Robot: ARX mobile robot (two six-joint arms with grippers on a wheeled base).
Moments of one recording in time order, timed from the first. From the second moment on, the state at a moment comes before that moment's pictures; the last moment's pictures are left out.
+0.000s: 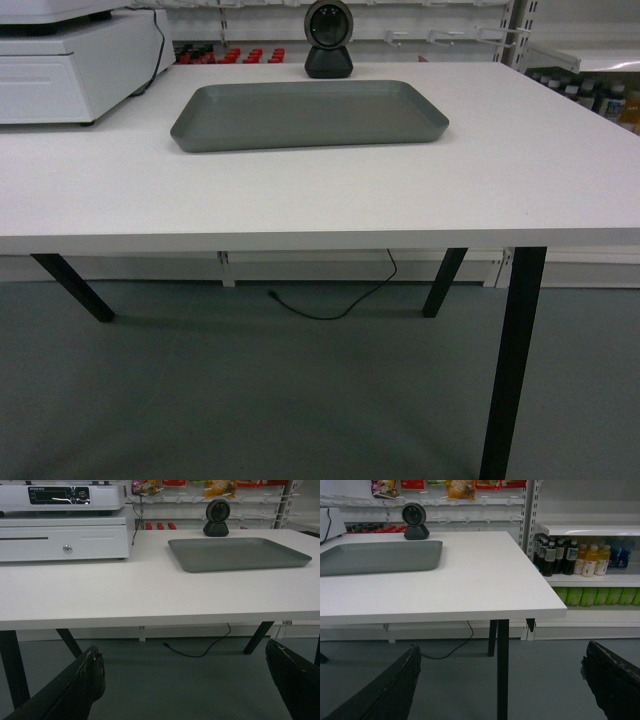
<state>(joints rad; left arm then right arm) 0.00 0.01 0.01 0.00 0.00 -0.01 0.00 0.00 0.01 0.00 0.00 0.00</state>
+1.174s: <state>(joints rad) 0.00 0.01 0.01 -0.01 0.00 -0.01 0.00 0.00 0.01 -0.01 0.00 0.00</state>
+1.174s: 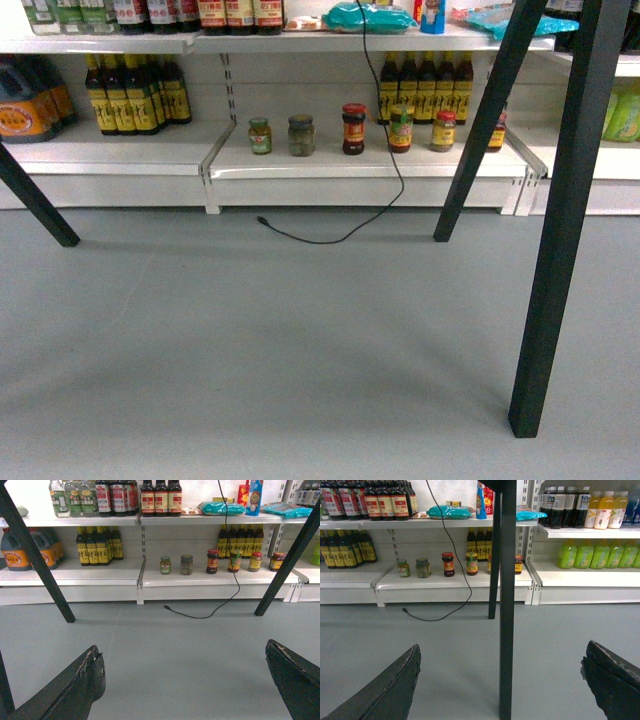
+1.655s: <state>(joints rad) 0.00 0.01 0.01 -0.01 0.00 -0.01 0.00 0.00 0.01 -0.01 0.00 0.00</state>
